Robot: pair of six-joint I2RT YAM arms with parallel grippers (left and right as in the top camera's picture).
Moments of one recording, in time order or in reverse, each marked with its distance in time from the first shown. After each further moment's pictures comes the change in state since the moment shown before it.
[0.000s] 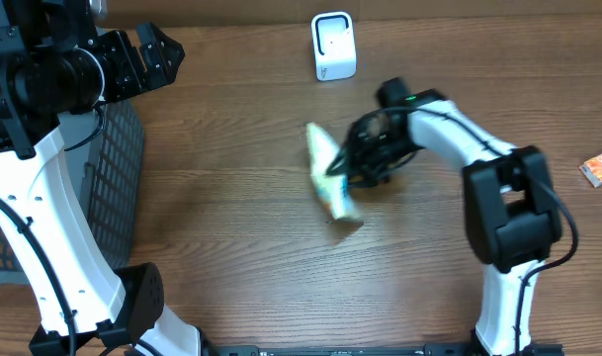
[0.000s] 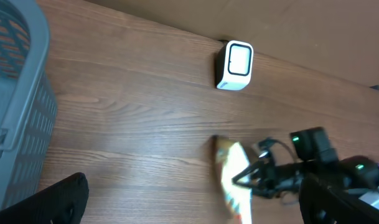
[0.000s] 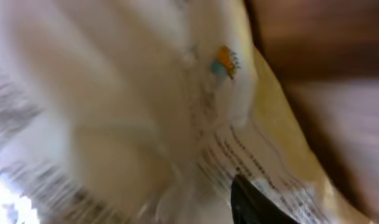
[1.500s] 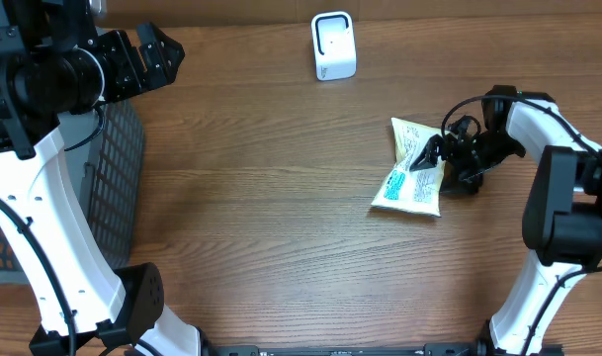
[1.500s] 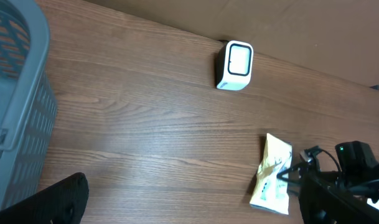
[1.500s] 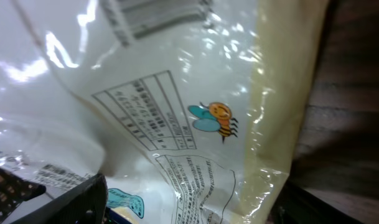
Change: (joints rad) left arm 0.000 0.000 0.000 0.000 0.000 0.000; right arm -0.386 -0.032 -0.102 -0.089 0.243 -0.290
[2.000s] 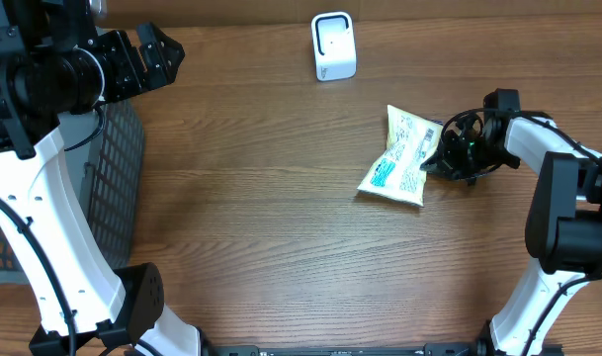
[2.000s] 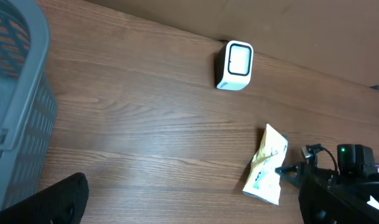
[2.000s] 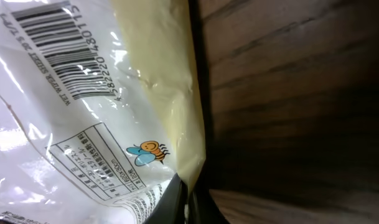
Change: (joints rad) left arm 0.000 0.000 0.000 0.000 0.000 0.000; right arm -0.002 -0.043 -0.126 0.297 0.026 0.195
